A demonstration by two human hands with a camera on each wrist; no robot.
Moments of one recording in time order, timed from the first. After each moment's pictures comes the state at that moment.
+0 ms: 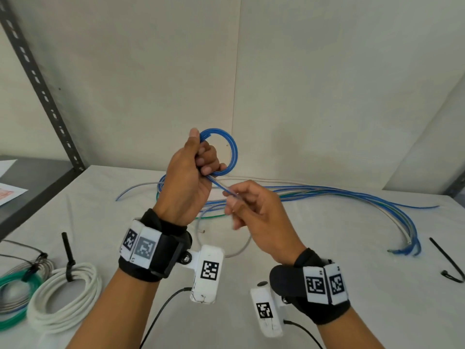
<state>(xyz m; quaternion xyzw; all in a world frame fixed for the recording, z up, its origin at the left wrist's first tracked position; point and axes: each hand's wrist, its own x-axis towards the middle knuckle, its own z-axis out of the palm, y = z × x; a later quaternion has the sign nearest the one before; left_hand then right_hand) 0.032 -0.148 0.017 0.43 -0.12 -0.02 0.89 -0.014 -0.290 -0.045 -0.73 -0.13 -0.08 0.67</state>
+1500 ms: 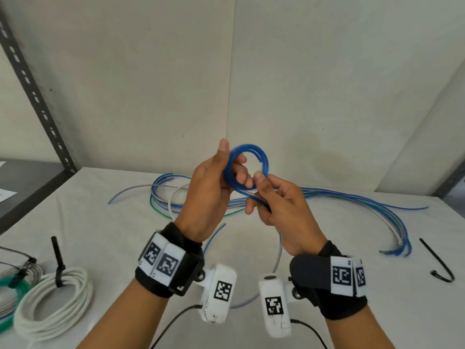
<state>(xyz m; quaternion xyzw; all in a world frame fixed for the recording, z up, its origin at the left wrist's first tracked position) 0.014 -0.178 0.002 0.50 -0.21 -0.06 0.84 -0.027 -0.318 -0.010 -0.69 -0.06 -0.07 0.72</state>
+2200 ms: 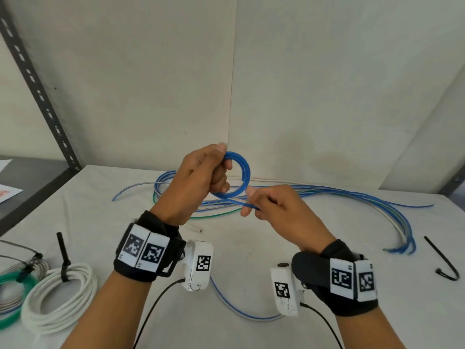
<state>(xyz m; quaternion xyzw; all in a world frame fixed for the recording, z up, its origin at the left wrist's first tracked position) 0.025 -0.147 0.009 0.65 -0.24 -0.02 0.72 -0.022 -0.331 -0.018 -0.86 -0.12 -0.05 0.49</state>
